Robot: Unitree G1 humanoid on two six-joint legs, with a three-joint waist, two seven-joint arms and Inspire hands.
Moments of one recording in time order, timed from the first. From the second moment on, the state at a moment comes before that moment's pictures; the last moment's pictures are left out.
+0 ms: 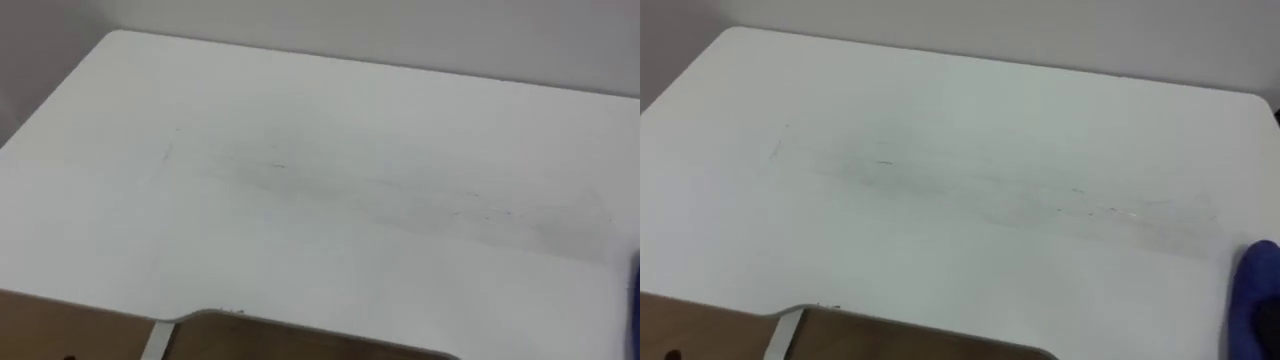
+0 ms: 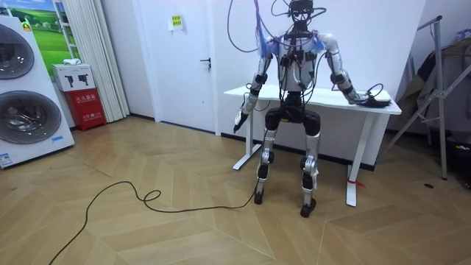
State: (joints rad) left arm 0.21 0.26 0.21 1.06 -0.16 -0.04 0.20; right arm 0.07 -0.41 -0.27 0.85 -0.29 -0.11 -0.81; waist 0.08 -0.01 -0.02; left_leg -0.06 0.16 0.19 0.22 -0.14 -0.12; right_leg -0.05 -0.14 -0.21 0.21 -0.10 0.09
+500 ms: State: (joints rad) left arm 0.19 0.26 0.18 1.10 -0.18 0.06 0.16; right arm -0.39 -0.35 0.14 0.89 -0.56 -0.02 -0.58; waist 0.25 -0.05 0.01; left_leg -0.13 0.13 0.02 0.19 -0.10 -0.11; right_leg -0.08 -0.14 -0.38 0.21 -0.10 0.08
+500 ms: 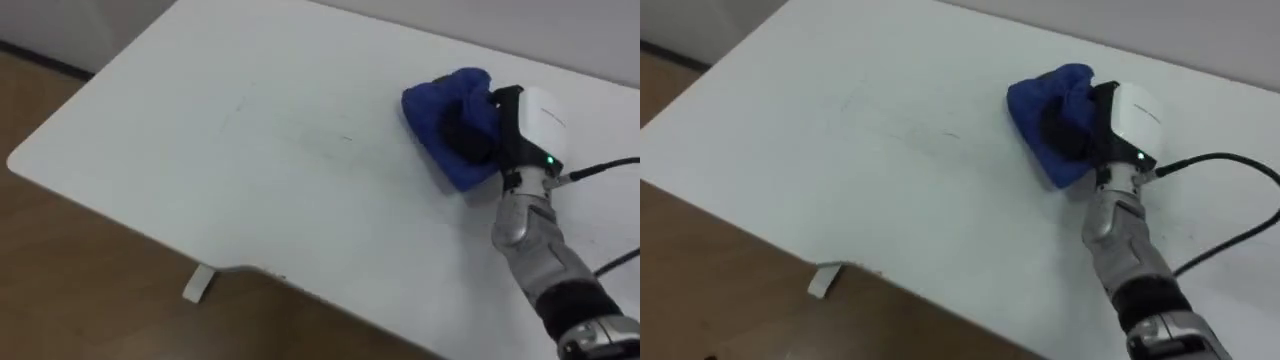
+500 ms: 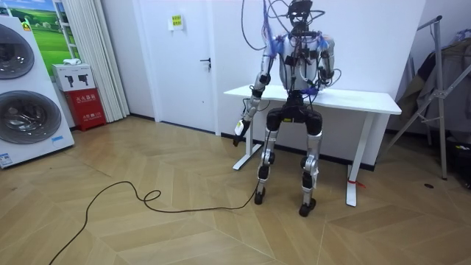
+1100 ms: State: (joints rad) left arm 0.21 0.30 0.27 1.02 -0.16 -0.01 0.19; right arm 0.00 -0.46 -0.27 1.01 -0.31 -0.18 -0.67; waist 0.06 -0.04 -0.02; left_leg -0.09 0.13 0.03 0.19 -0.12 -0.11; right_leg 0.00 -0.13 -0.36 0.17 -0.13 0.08
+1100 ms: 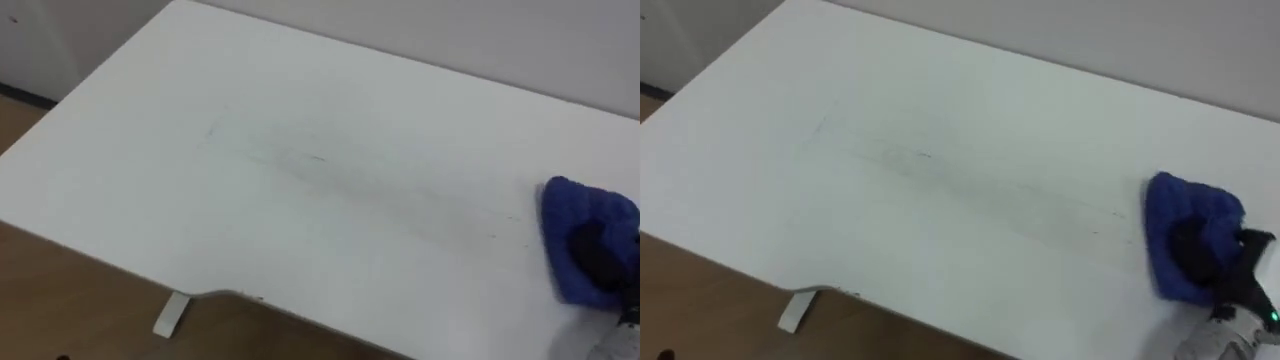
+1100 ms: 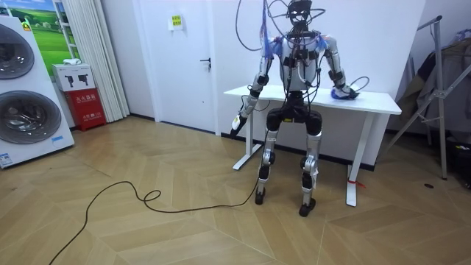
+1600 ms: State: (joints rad) left arm 0.24 0.29 0.27 1.02 -0.16 -0.02 0.18; right arm 0.12 -0.46 -0.35 0.96 -0.28 -0.15 -0.70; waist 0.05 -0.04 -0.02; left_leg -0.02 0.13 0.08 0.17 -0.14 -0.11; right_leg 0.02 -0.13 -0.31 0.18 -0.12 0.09
